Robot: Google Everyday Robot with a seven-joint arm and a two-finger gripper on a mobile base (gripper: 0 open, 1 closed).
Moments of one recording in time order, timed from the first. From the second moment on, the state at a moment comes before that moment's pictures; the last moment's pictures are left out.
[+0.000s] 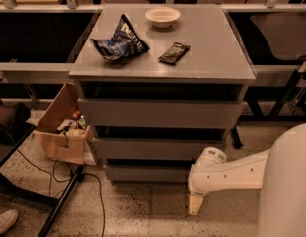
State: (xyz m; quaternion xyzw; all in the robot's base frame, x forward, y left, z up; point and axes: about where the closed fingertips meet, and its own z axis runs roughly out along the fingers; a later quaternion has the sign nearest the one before) arm 0.514 -0.172 0.401 -0.63 0.77 -0.06 0.09
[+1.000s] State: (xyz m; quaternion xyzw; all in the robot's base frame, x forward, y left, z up) arm 0.526 -0.170 0.325 -0.65 0.76 -0.03 0.09
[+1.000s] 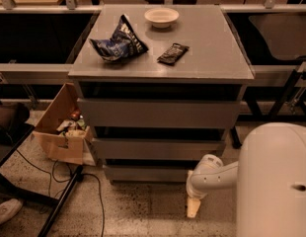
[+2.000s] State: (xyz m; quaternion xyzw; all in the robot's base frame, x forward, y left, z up) arm 0.605 -0.204 0.231 -0.68 0.72 -0.03 0.09
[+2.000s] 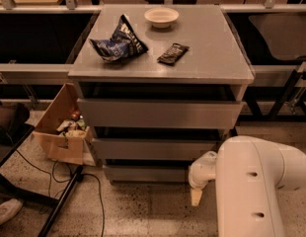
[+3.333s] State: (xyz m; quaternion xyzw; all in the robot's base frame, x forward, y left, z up) arm 0.651 -0.207 0.178 -0.68 0.73 -0.04 0.06
